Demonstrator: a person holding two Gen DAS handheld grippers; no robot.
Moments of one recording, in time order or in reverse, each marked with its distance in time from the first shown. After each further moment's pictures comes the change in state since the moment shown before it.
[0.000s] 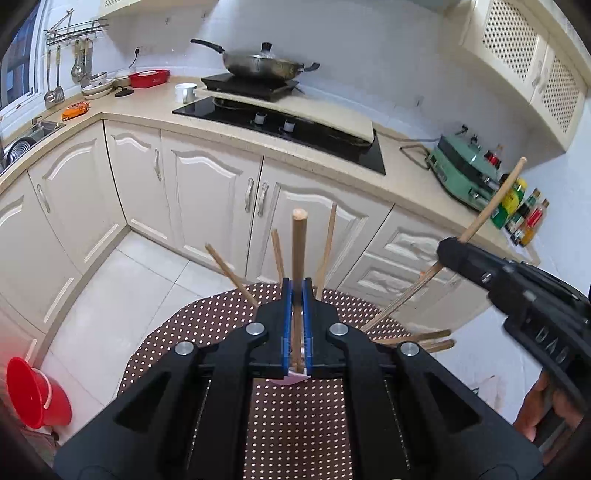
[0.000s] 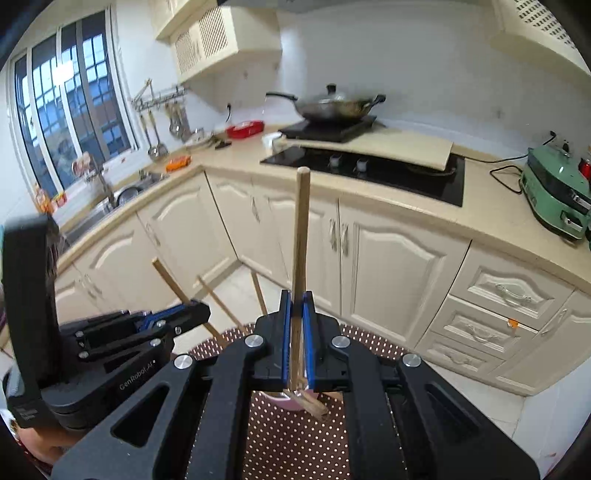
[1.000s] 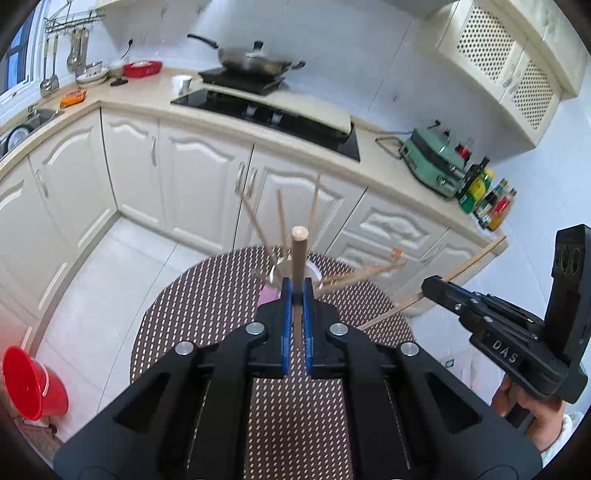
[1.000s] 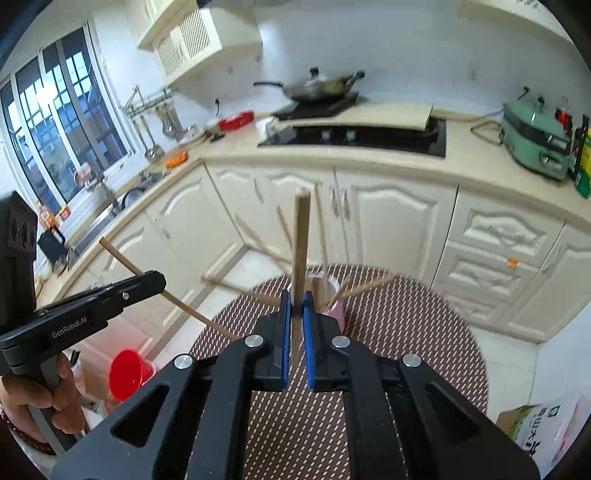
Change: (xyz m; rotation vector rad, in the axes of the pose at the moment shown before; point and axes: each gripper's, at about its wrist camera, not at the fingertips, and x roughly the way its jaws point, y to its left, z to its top) left arm -0.100 0.026 -0.029 -0.007 0.018 -0.111; right arm -0.068 0.025 -0.045 0.138 0.017 -0.006
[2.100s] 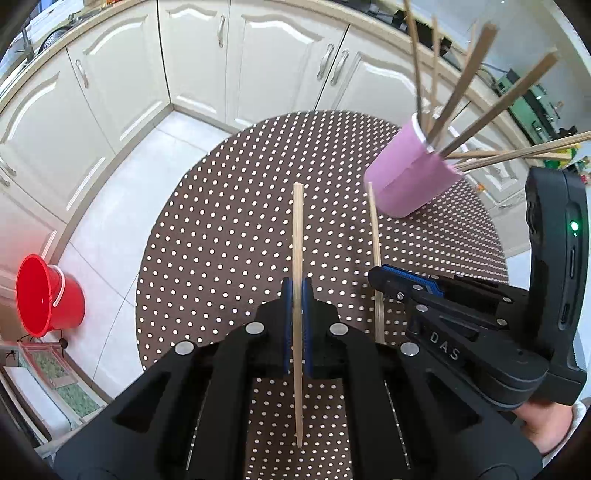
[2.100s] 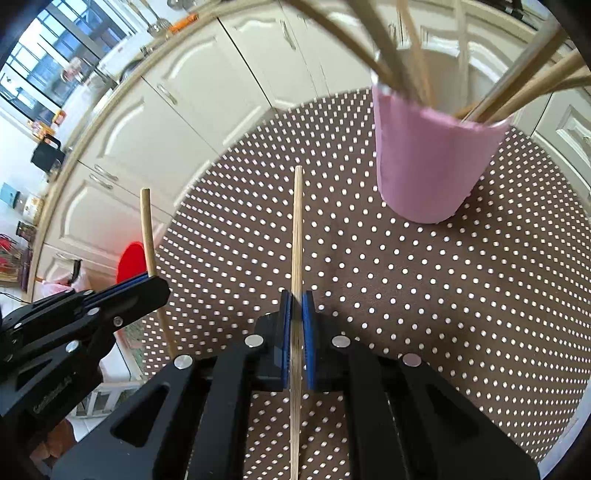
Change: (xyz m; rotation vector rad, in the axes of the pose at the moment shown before) left arm 0.098 0.090 -0.120 -0.166 0.337 0.216; right arm 0.182 0.044 -0.108 -0.034 0.524 0.131
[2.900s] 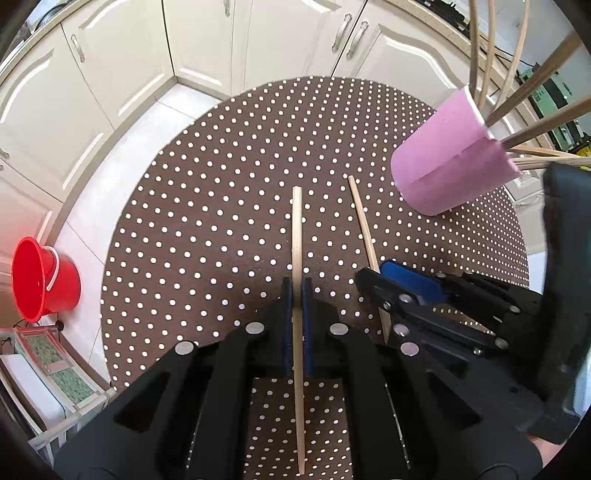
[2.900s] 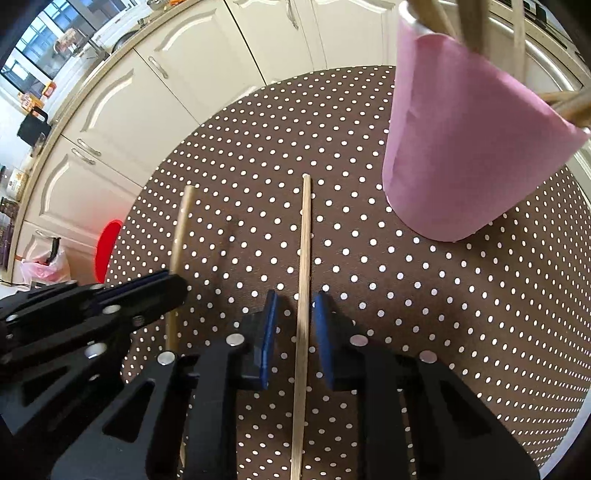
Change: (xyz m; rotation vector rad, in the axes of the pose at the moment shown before) left arm 0.074 0.001 0.022 -0.047 0.102 0.031; right arm 0.058 -0.005 0.018 -0.080 0.088 -0.074
